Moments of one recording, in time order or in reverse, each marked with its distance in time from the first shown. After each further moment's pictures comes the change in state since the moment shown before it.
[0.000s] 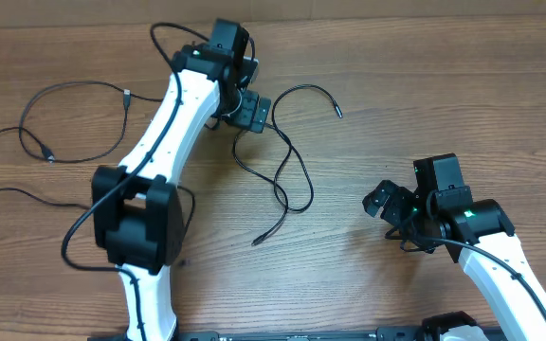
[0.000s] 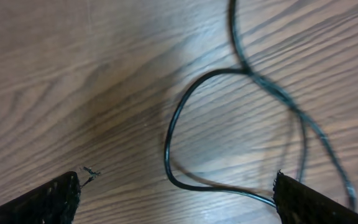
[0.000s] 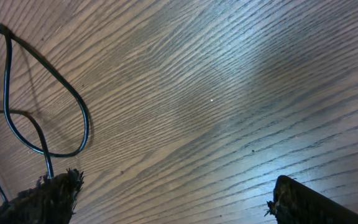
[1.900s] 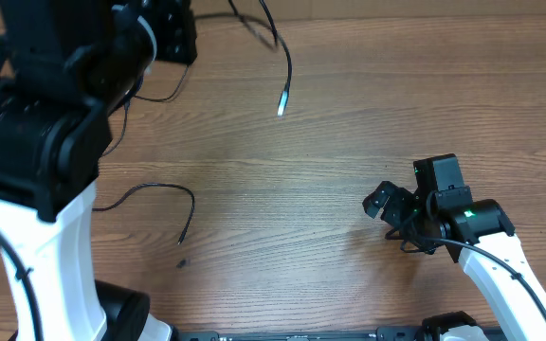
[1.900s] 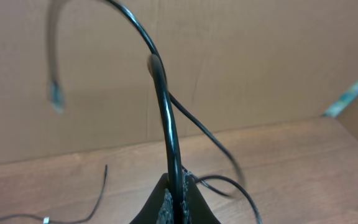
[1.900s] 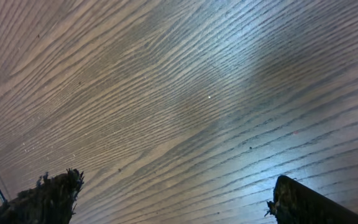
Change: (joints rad) left arm 0.004 -0.401 0.766 -0.193 -0.010 -0.136; right arm 0.000 0.000 0.000 -0.011 -0.002 -0.002
